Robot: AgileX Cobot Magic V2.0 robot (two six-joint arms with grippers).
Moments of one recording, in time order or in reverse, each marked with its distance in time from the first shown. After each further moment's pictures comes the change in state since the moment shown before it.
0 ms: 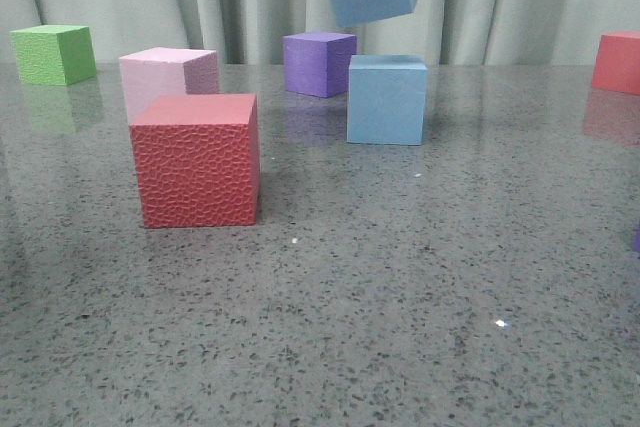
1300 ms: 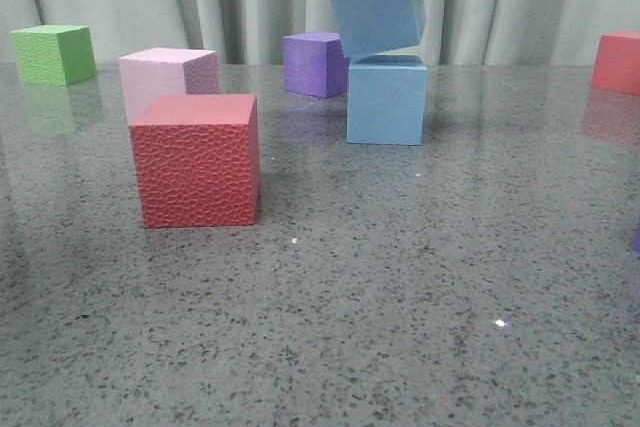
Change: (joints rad) left arm -0.012 0.043 -0.003 0.009 0.004 -0.026; right arm 0.000 0.000 0.000 0.002 0.000 0.000
